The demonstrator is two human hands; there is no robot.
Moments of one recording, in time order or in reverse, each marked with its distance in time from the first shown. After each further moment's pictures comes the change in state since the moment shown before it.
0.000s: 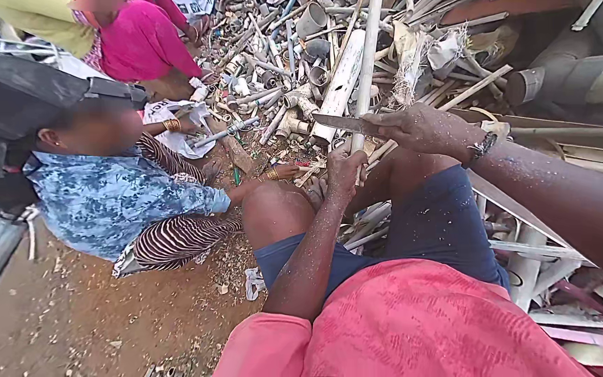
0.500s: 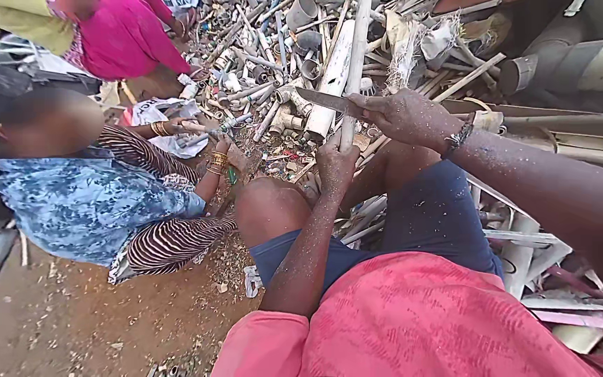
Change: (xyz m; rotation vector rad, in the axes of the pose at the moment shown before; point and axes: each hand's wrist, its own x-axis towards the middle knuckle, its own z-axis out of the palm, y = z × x) left_hand 0.003 -0.001 -0.004 0.574 0.143 0.139; right_hand 0.009 -0.018 0.001 -0.075 0.051 0.144
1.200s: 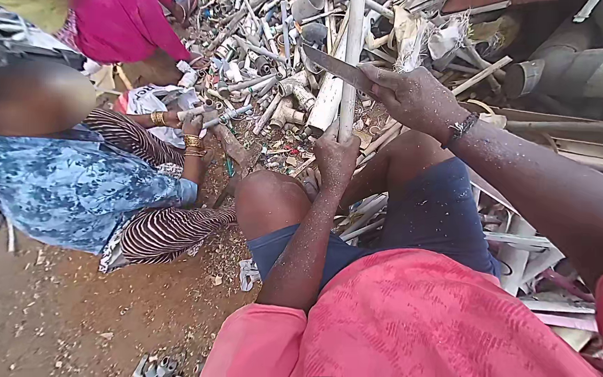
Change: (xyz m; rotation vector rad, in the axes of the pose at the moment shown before) left_hand 0.004 0.006 -0.006 -0.038 0.117 0.019; right_hand 0.011 0.000 0.001 0.003 0.112 0.020
